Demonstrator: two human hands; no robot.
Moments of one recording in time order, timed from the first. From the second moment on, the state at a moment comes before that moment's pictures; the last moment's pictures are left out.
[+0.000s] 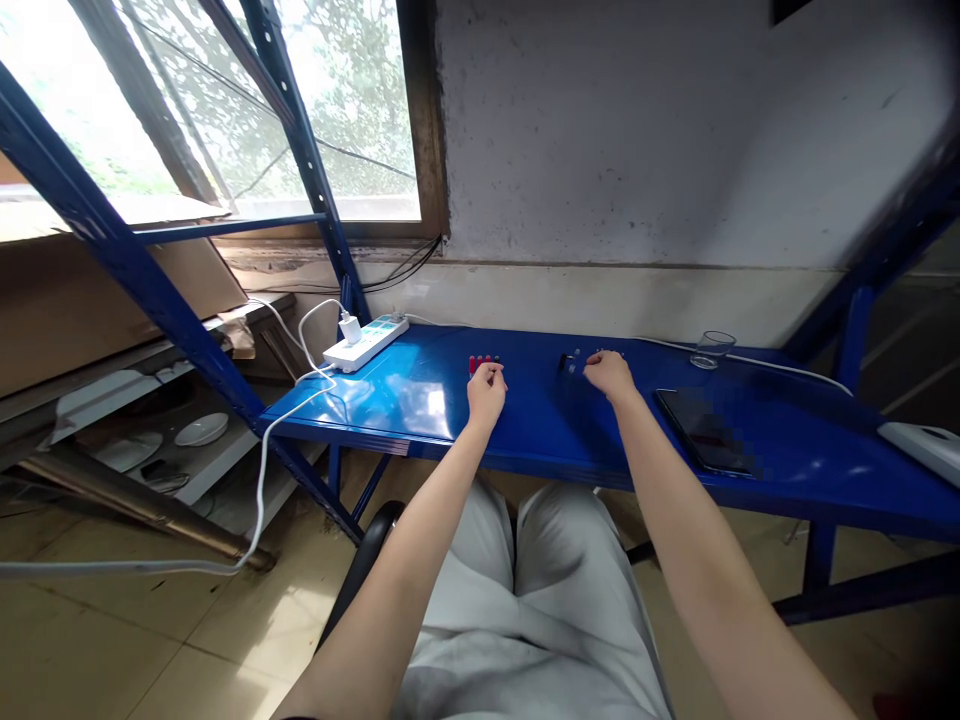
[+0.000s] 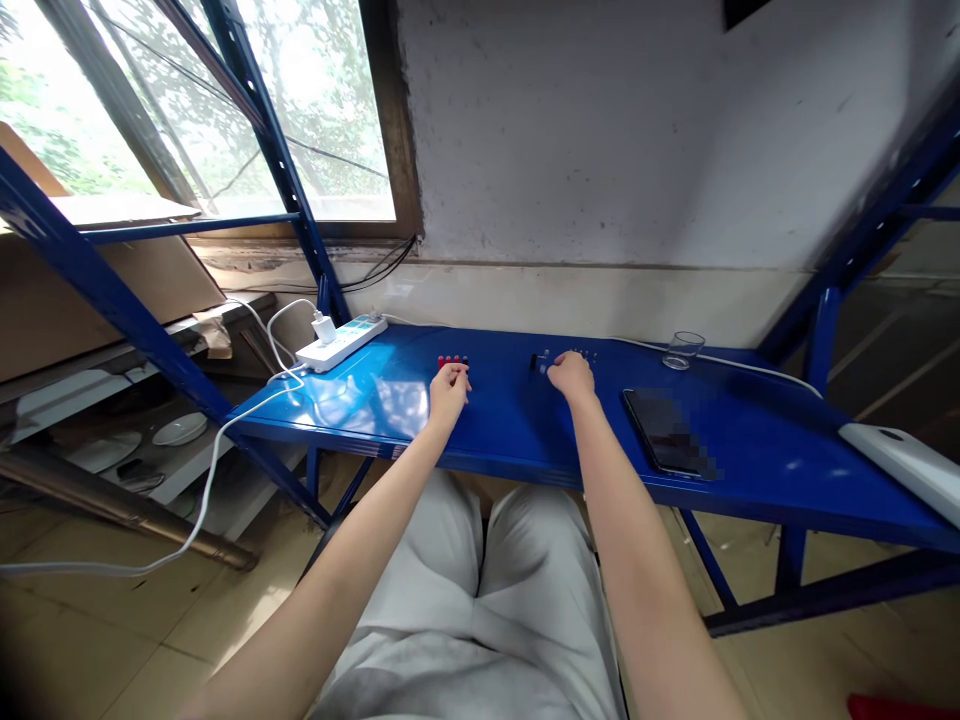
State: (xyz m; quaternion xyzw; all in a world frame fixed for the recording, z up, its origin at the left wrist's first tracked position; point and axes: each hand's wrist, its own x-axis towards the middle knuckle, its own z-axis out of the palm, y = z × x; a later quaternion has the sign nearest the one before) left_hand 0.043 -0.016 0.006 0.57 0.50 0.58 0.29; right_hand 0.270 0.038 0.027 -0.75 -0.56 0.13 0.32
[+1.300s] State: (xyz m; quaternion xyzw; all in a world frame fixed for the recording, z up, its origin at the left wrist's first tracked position) left_hand 0.010 0.050 0.070 0.83 0.54 0.14 -0.05; right_hand 0.227 -0.009 0.000 -0.54 -0.72 0.11 0.42
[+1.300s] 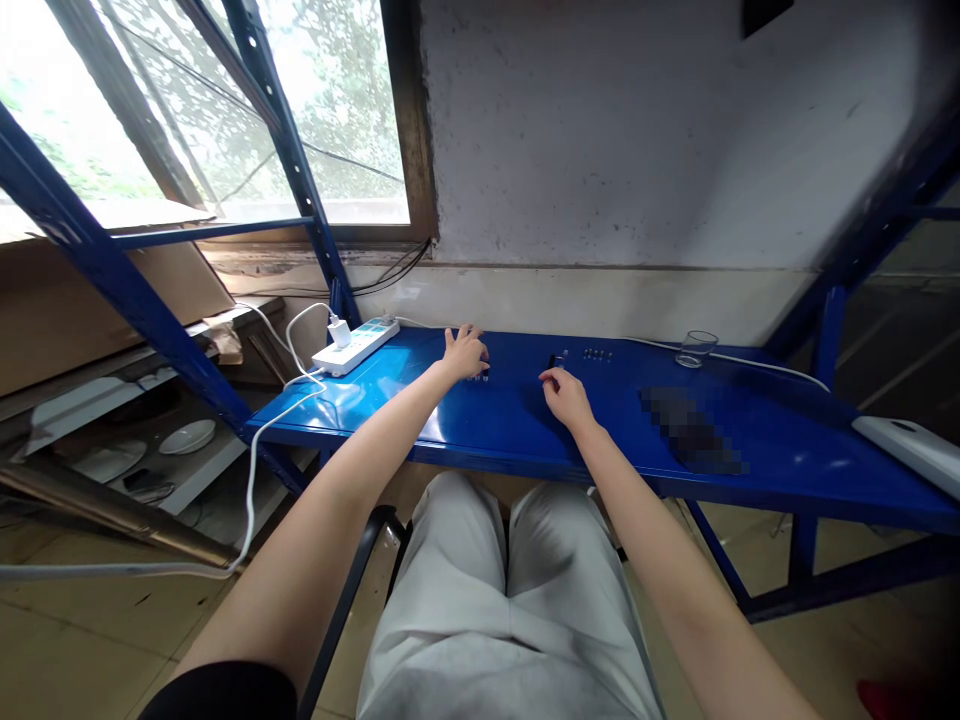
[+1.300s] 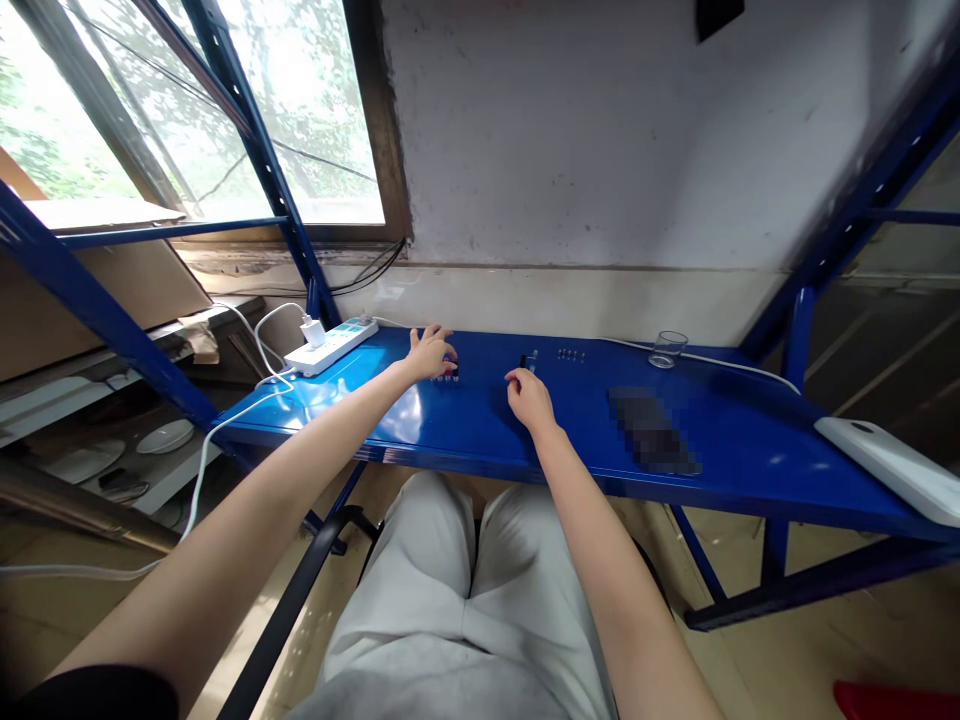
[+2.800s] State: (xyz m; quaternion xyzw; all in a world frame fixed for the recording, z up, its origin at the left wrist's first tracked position) left_hand 0.063 -0.013 0.008 0.56 0.36 0.56 0.49; right_hand 0.220 -0.011 0.000 -0.49 -0.75 0.11 0.44
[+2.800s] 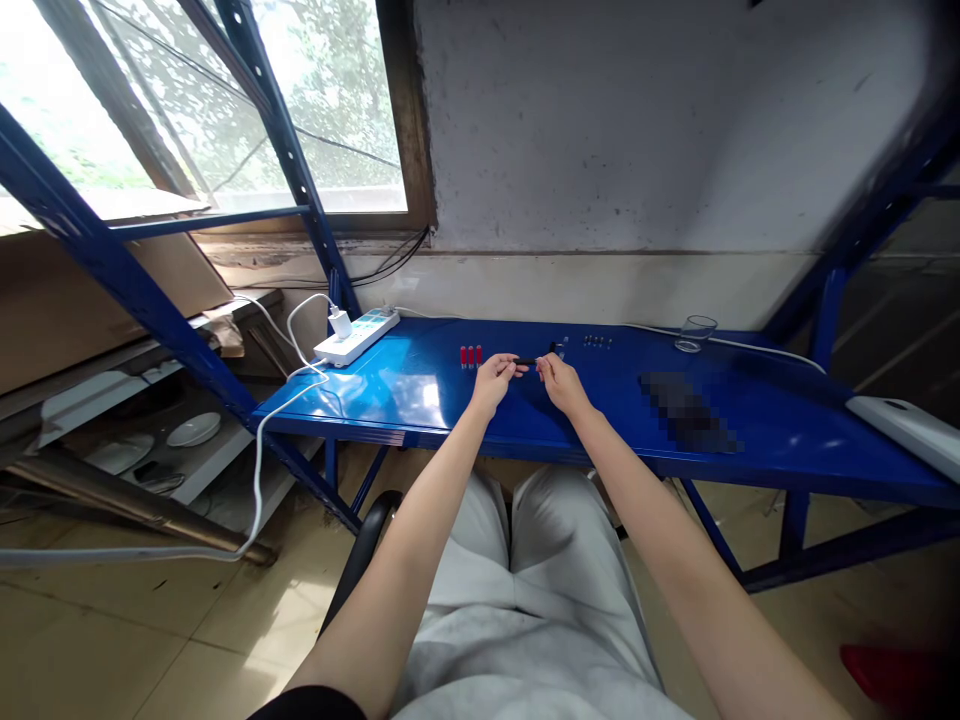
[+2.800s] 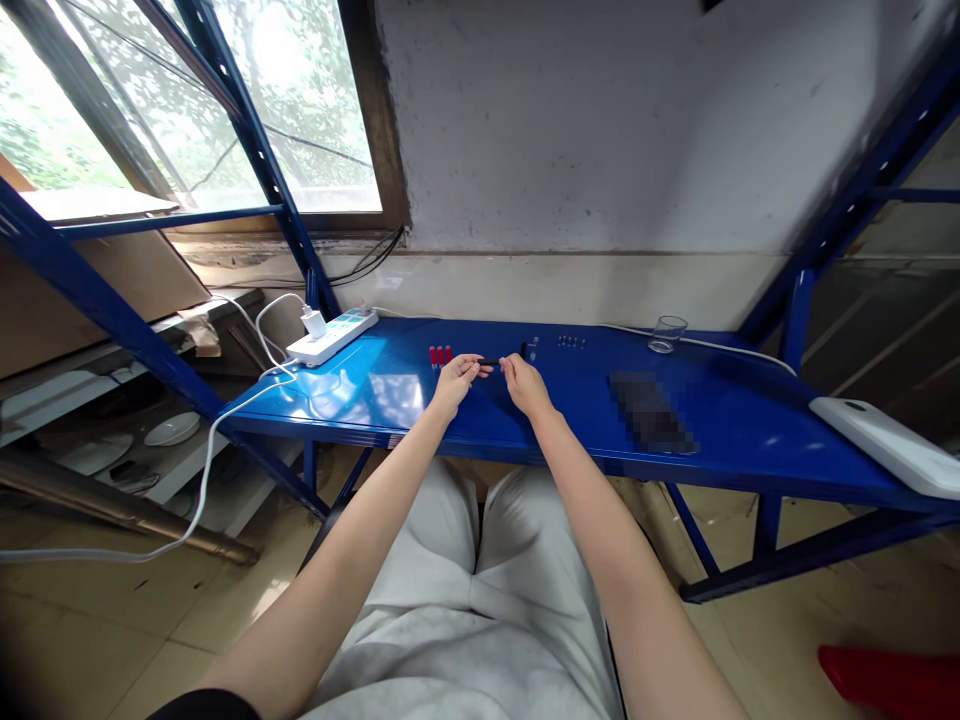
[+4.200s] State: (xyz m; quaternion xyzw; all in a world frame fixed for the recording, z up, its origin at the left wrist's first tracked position) left_hand 0.063 -0.010 0.004 0.55 0.38 0.58 0.47; right_hand 0.215 -0.015 0.004 -0.46 -0.75 0.11 0.46
